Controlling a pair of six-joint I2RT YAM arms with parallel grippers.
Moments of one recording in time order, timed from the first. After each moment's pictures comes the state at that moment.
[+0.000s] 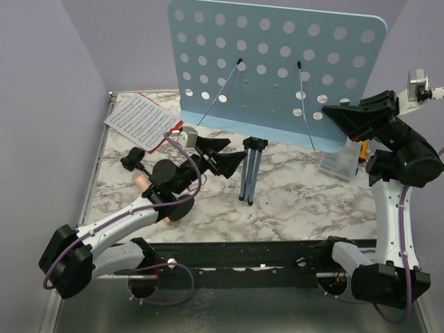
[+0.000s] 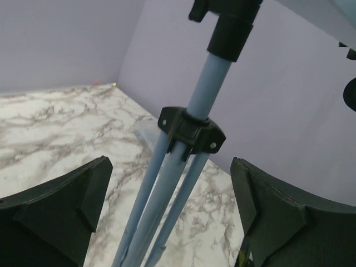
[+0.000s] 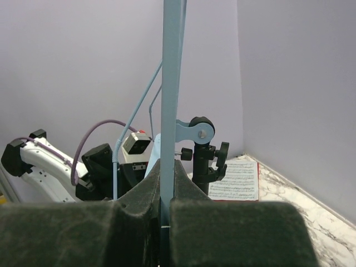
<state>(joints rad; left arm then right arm) -0.74 1.03 0.60 0.70 0.14 -0.53 -0.22 1.02 1.11 1.11 -1.10 1.26</state>
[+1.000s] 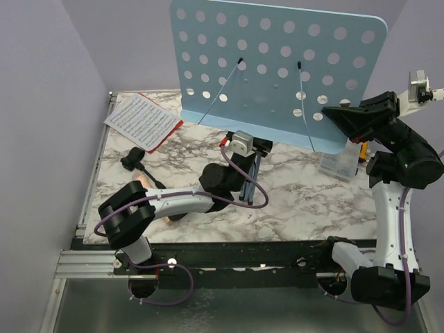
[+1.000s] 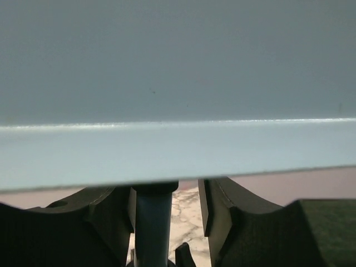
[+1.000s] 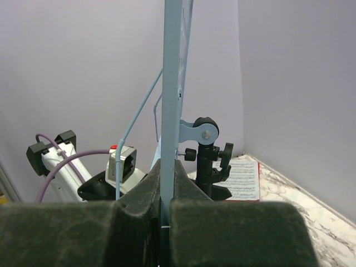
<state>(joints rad) -1.08 1.61 0.97 1.32 -0.46 0.17 -0.22 1.01 1.11 1.10 -1.09 1.26</state>
